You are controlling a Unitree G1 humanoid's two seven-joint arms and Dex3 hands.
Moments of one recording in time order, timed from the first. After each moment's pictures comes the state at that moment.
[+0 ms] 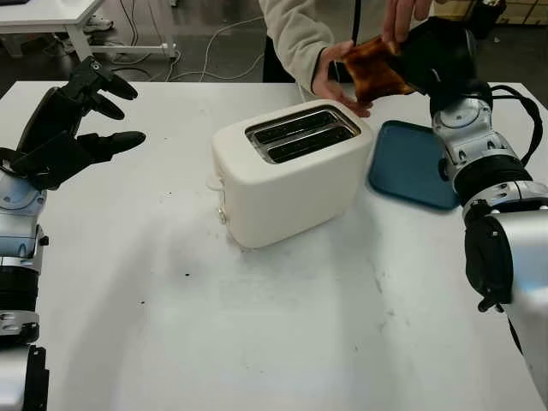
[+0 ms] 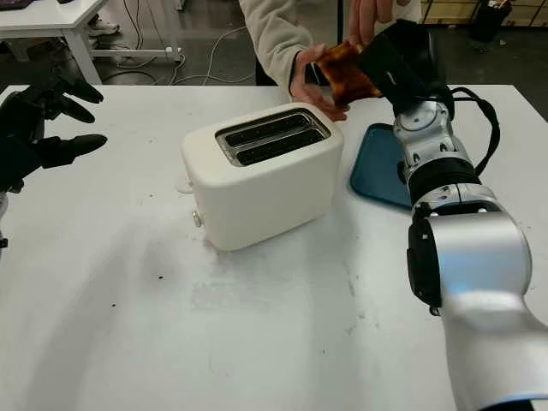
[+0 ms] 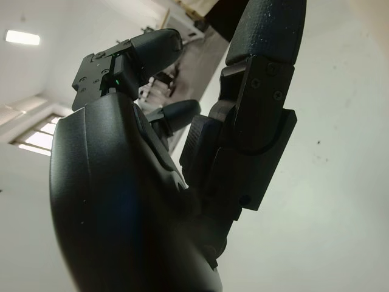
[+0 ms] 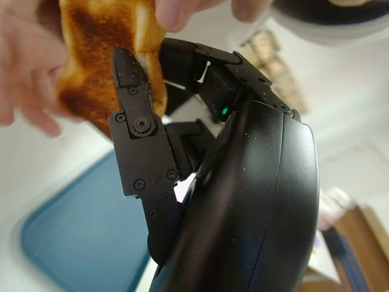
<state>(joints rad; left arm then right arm) -0.55 0.63 0.17 0.40 0.04 -0.31 -0.35 -1.23 -0.43 -0.01 1.33 -0.27 -0.18 -0.04</state>
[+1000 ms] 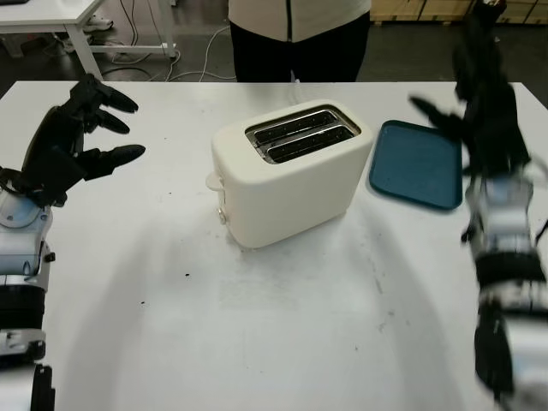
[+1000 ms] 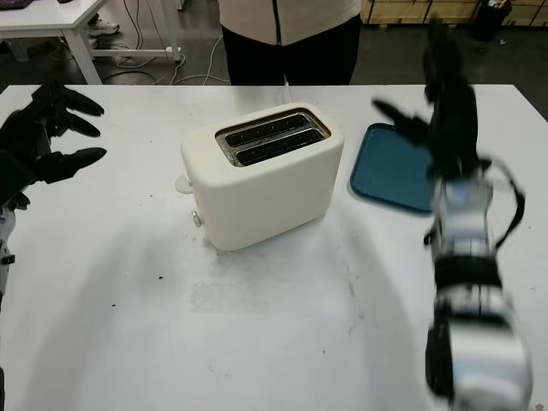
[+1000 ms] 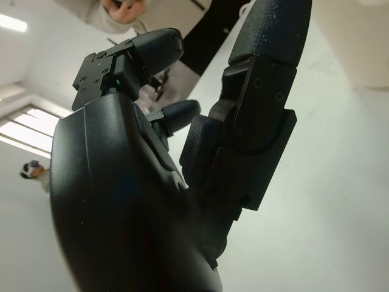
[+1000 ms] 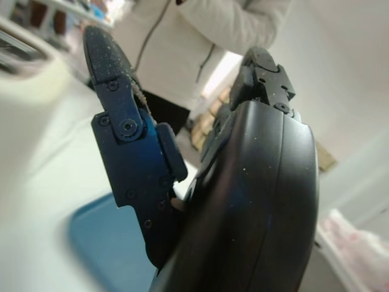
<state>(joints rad) -0.42 0.58 0.20 0.32 -0.07 -0.29 -0.37 -0.45 -0.36 -0.19 0.44 0.10 -0.46 0.12</state>
